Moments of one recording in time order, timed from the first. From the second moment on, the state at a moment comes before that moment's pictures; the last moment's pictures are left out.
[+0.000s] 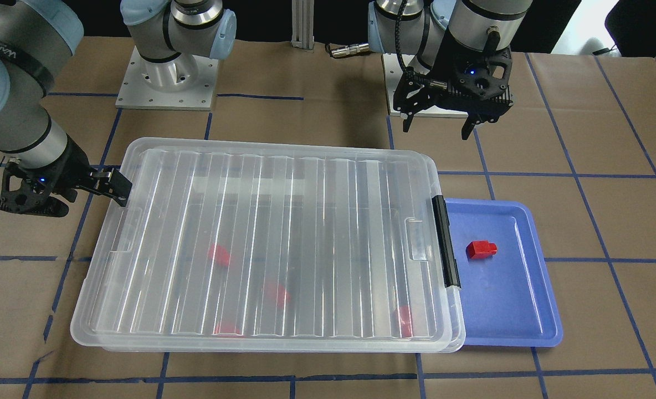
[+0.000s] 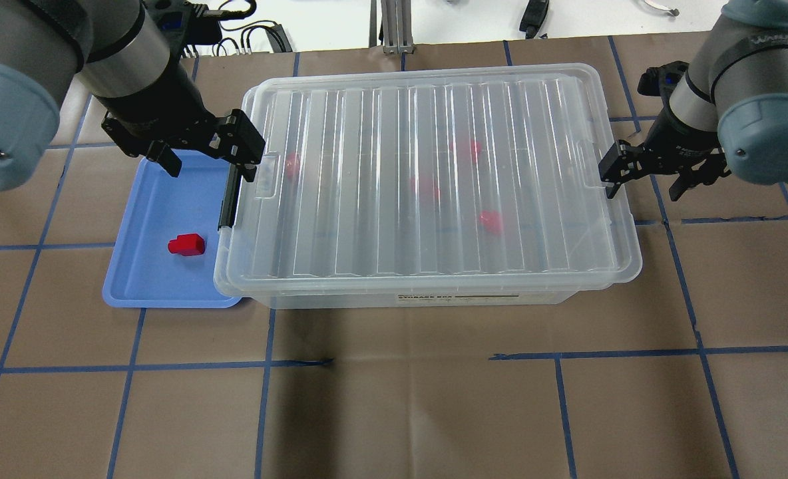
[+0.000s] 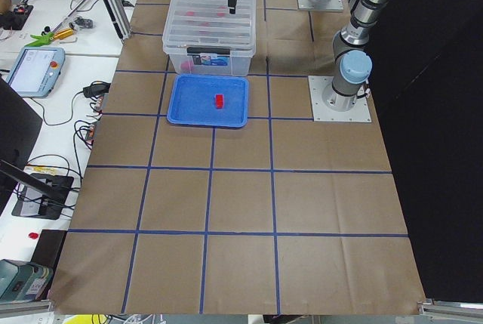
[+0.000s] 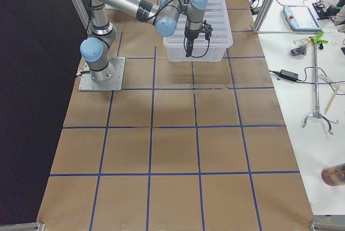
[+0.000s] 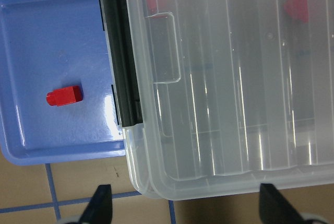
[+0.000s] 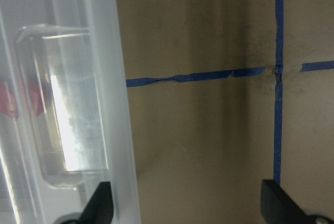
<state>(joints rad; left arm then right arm) -1.63 -1.53 -1.58 -1.57 1.56 0.08 1.34 -1.46 1.81 -1.87 -1.58 -0.16</state>
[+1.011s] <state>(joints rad) -1.50 -1.53 -1.59 -1.57 1.56 0.65 1.15 -1.44 1.81 -1.96 -1.64 -0.39</state>
